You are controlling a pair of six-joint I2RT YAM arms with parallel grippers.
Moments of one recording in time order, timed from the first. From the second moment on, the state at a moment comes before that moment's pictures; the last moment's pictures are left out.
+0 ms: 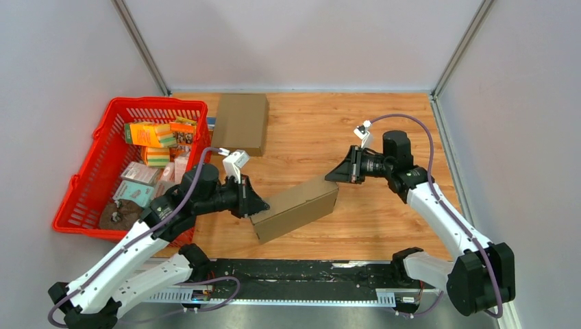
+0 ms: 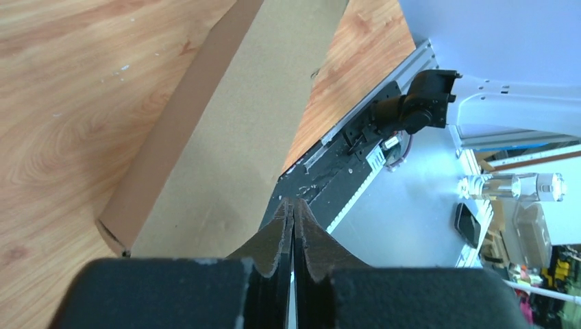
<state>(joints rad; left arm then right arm) -0.75 0.73 0.85 -0.63 0.33 -0.61 0.30 1.12 0.80 -0.20 -0.90 0.64</state>
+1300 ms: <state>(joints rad) -0.74 0.52 0.63 -0.63 0.28 -0.67 0.26 0.96 0.66 -0.26 -0.88 0.57</state>
